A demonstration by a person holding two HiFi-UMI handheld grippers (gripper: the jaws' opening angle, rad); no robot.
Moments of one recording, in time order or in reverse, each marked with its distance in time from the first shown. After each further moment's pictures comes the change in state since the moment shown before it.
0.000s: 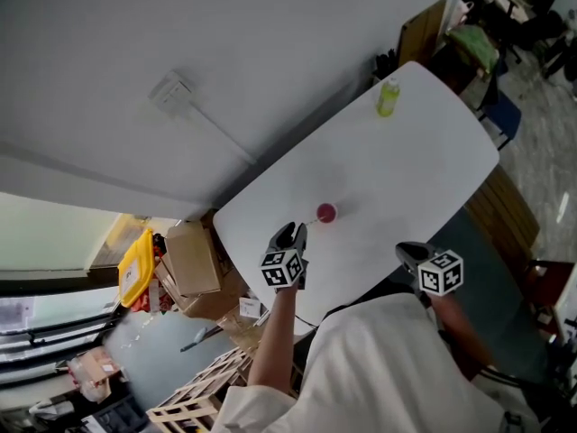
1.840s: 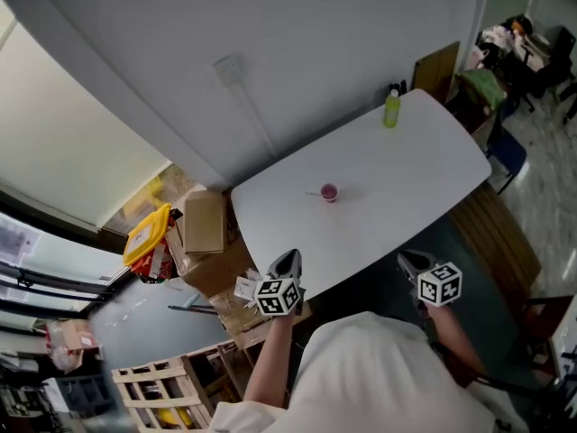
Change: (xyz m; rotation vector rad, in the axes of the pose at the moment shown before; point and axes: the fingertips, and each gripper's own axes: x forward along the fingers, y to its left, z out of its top) left arm -0.191 -0.083 -0.075 0.009 -0.188 0.077; right arm -0.107 0.048 -0.061 -0.159 -0.154 0.024
